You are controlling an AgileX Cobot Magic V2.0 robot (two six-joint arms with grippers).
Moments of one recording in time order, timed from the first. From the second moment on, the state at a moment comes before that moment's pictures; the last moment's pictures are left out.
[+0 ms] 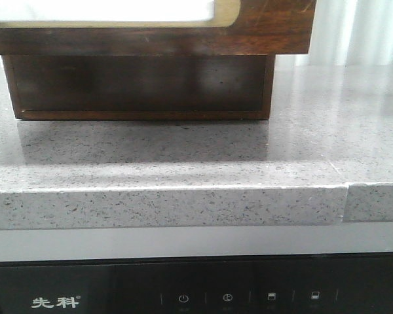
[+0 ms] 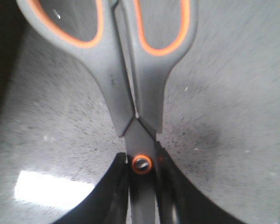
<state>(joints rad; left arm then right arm) -0.28 0.56 -0.81 0.12 0.99 -0.03 -0.04 1.71 -1.98 0.07 1.25 -0.23</state>
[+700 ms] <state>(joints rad) -0.28 0.56 -0.81 0.12 0.99 -0.03 0.45 1.46 -1.98 0.25 1.27 -0.58</state>
